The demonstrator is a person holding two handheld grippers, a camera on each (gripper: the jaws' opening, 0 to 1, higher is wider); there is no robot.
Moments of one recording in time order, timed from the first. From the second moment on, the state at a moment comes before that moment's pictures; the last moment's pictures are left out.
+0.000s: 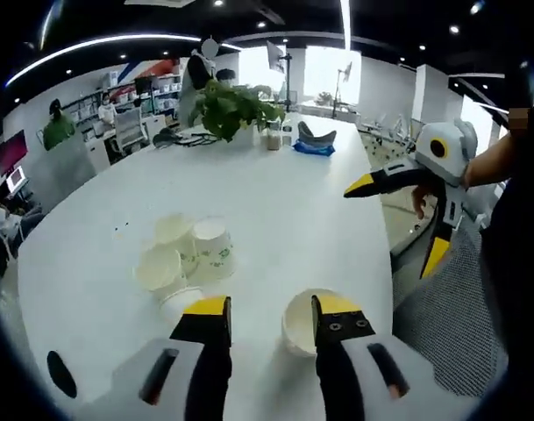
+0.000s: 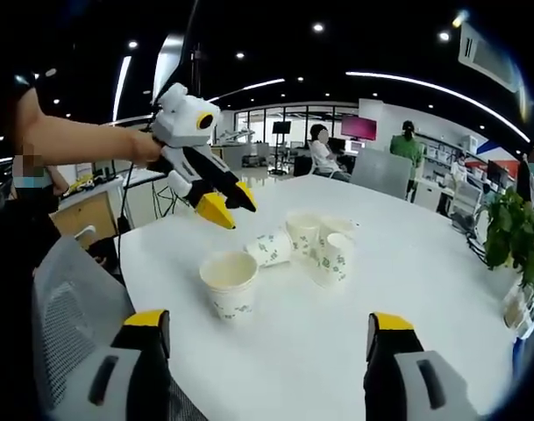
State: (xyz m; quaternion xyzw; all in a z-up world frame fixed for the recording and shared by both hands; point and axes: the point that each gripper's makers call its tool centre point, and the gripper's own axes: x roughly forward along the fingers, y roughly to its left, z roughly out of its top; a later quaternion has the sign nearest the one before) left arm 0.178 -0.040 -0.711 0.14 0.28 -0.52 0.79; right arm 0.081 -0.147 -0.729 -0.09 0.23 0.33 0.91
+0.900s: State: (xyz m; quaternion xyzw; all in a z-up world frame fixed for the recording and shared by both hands) left arm 0.249 -0.006 -0.804 0.07 0.36 -0.34 0.86; right arm 0.092 -0.157 -0.744 -0.07 0.26 0.31 0.91
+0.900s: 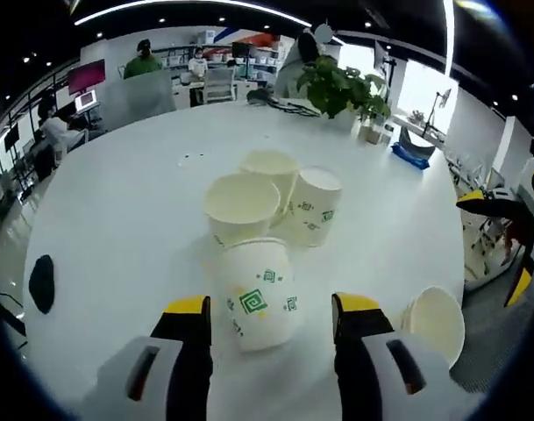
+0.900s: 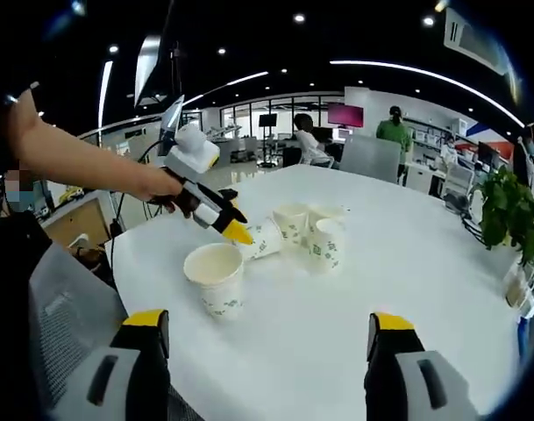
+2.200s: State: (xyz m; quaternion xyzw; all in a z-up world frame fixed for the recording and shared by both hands) left arm 0.255 -0.008 -0.818 0.06 0.40 -0.30 0.86; right arm 0.102 -0.162 -0.748 -0.05 0.26 0.29 0.92
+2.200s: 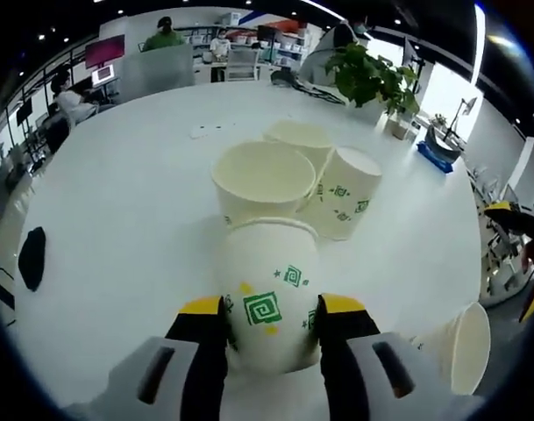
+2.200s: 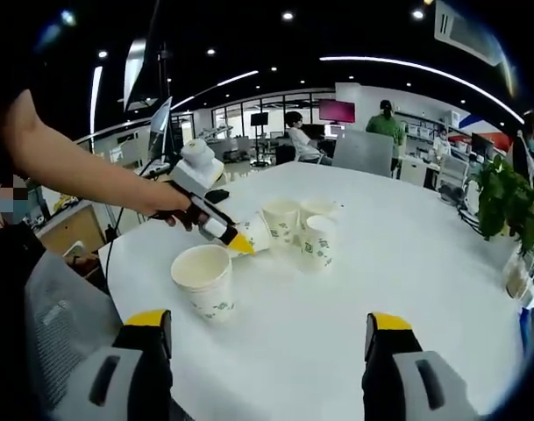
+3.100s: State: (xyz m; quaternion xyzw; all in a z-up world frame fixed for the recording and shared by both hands) left arm 0.229 0.016 -0.765 0.06 0.34 -0.32 0.88; right arm 0.101 -0.146 -0.719 -0.04 0.22 0.32 0.92
